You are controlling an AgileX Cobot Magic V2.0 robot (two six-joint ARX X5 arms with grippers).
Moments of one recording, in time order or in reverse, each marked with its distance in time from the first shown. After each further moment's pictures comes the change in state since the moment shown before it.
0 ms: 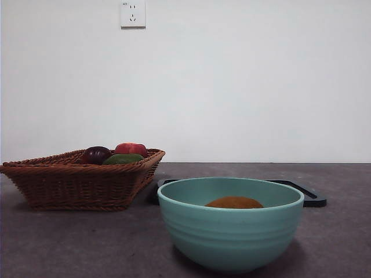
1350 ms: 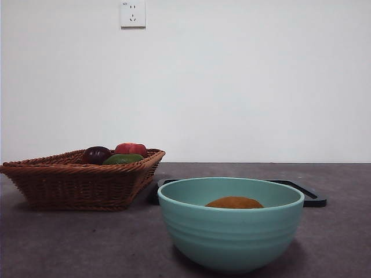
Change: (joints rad) left arm 0.000 -1.025 -0.690 0.361 0.000 -0.076; right arm 0.000 0.001 0.000 0.069 0.023 0.029
